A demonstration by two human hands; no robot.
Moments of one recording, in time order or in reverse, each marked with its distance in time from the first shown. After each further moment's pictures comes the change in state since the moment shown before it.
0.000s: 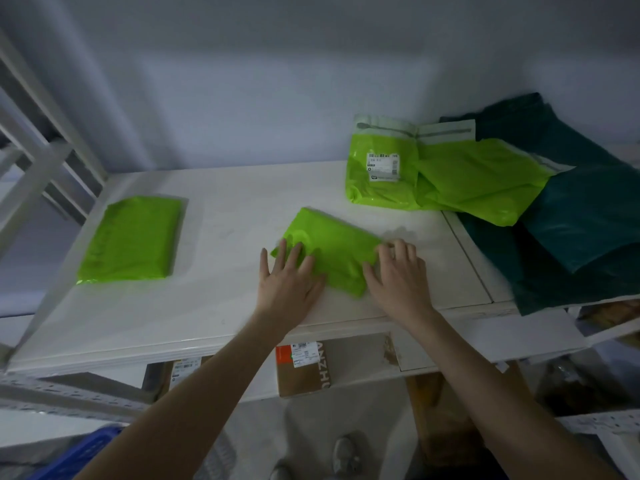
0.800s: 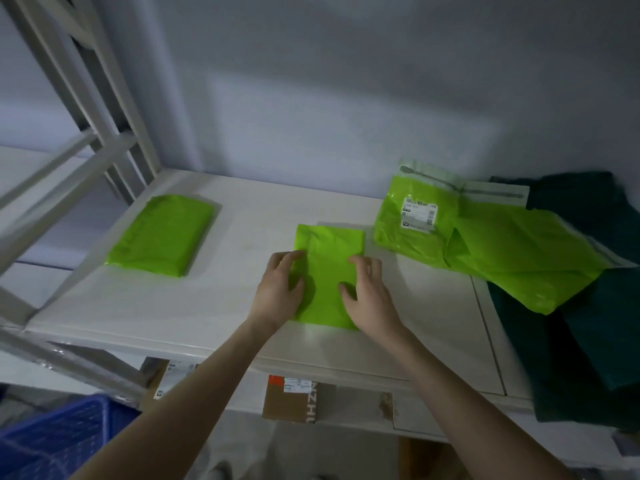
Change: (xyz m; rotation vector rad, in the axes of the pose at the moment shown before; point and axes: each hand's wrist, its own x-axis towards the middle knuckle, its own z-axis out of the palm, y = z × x) left_hand 0.025 -0.012 -0.024 -0.768 0.200 -0.428; right_hand 0.056 -0.036 0.002 0.408 -0.239 -0.231
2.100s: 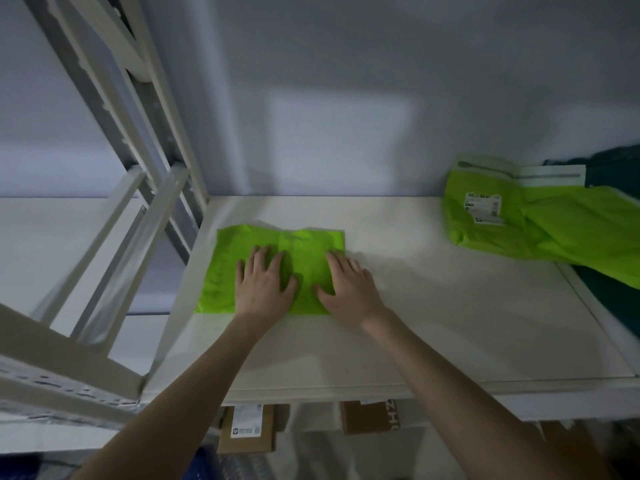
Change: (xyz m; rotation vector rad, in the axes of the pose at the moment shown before) left_hand 0.067 -0.123 -0.148 0.603 -0.069 0.051; right_hand 0.081 -0.153 0.117 -0.238 -0.145 0.085
